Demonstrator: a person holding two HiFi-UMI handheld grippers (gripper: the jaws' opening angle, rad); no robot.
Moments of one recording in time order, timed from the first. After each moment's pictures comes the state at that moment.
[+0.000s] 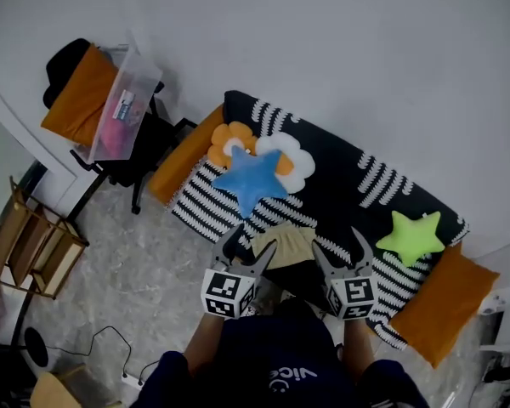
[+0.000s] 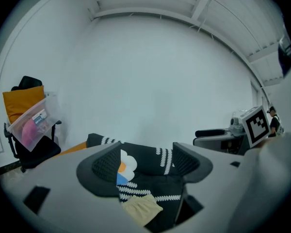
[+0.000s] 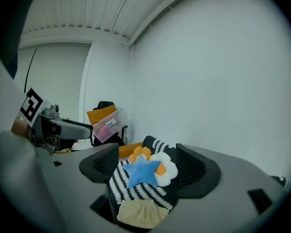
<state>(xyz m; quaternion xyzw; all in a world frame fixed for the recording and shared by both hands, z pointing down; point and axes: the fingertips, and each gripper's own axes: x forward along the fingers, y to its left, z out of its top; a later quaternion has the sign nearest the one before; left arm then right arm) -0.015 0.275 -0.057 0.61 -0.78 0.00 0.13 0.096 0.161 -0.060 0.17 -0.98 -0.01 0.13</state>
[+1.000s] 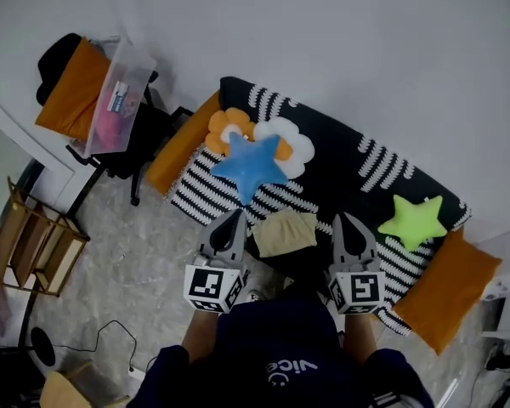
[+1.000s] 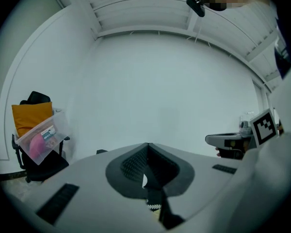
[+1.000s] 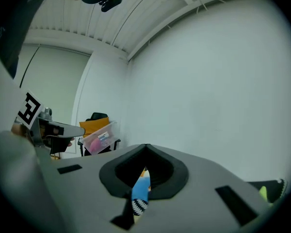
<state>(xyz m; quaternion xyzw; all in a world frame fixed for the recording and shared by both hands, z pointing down) -0.046 0.300 -0.105 0.57 -0.82 -0.03 0.05 0.098 0.163 -0.111 0.22 -0.97 -0.04 0.04</state>
